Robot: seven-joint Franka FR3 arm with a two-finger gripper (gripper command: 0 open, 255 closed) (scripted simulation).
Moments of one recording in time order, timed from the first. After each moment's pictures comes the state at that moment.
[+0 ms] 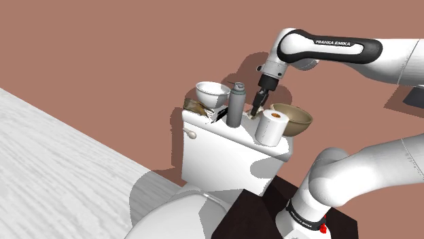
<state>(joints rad) -0.08 -0.67 -0.27 -2.38 0.09 1.69 -0.36</state>
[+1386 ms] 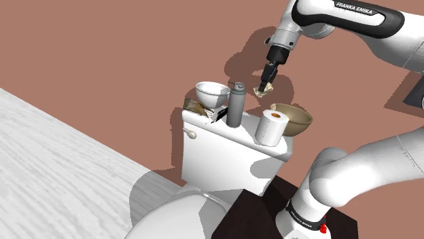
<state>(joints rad) -0.05 -0.61 -0.26 -2.06 0.11 1.43 -0.32</state>
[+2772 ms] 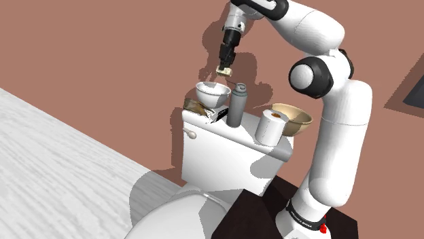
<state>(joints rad) -0.07 0.28 -0.36 -1.05 0.38 1.12 -0.41</state>
